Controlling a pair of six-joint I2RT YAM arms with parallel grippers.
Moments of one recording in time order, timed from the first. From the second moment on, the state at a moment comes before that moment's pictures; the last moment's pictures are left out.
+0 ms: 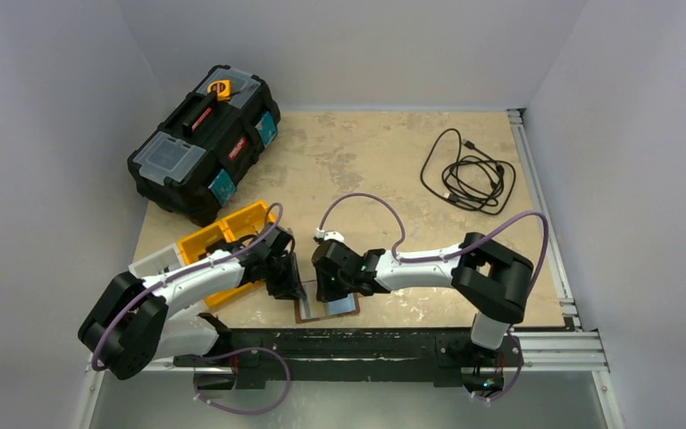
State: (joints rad) left arm -0.63 1.24 0.53 -0.47 0.23 -0.86; right arm 1.17 1.75 0.95 -0.16 0.05 0.86
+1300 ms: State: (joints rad) left arm -0.78 1.25 0.71 -0.59 0.19 -0.94; right arm 1.10 1.46 0.76 -0.13 0.01 0.88
